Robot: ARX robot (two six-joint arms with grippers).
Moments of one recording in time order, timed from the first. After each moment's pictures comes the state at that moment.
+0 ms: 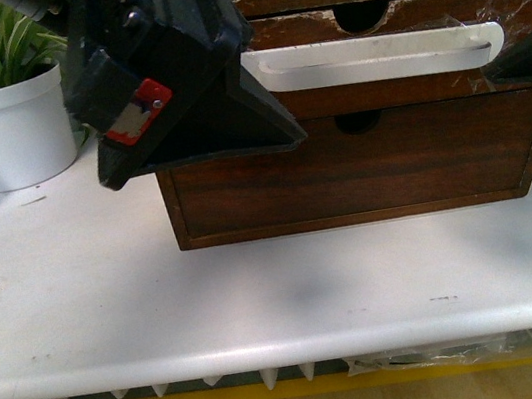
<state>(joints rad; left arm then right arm) -0.43 1.61 1.35 -0.53 0.44 0.97 0.15 1.41 1.11 -0.37 -0.39 -0.88</state>
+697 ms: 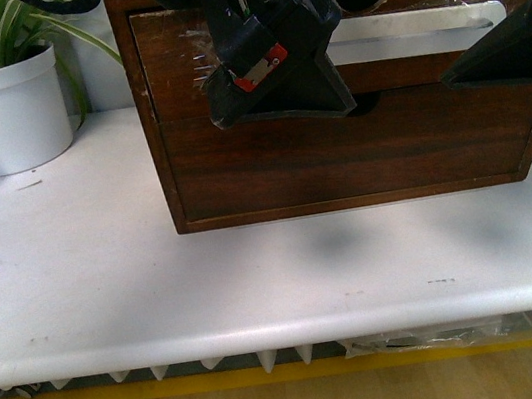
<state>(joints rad) -0.47 1.79 1.53 -0.56 0.42 0.97 0.19 1.45 1.13 -0.39 -0.39 -0.88</state>
